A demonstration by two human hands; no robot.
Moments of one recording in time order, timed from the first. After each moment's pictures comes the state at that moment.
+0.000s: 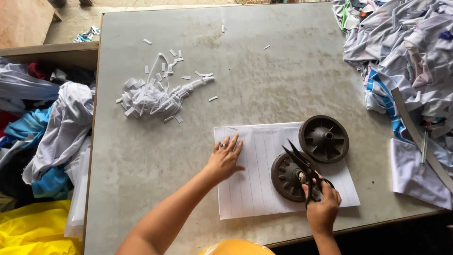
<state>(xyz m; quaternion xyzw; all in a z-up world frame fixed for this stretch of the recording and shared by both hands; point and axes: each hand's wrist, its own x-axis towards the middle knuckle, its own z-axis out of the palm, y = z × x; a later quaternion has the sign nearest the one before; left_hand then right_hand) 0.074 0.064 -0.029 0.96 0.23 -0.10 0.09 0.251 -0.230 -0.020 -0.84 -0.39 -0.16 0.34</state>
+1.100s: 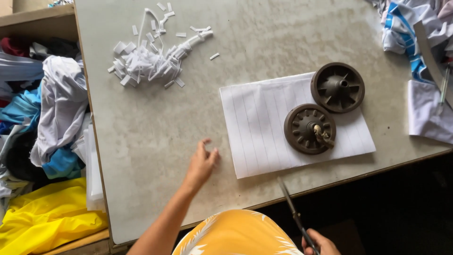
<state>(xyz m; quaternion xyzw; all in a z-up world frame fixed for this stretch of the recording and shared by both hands) -0.075 0.012 -0.017 0.64 0.52 0.03 0.56 0.096 -0.401 -0.021 -0.79 0.09 0.55 0.26</state>
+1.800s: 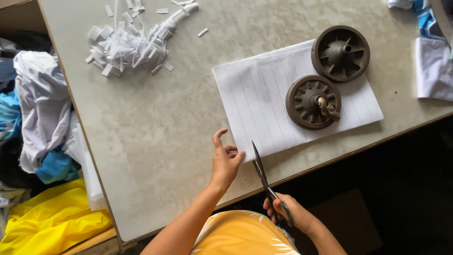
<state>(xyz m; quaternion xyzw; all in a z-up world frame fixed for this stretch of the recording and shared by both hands) -0.049 -0.054 0.025 0.52 0.51 0.10 0.68 0.041 -0.294 -0.015 -0.59 -0.02 0.69 0.42</state>
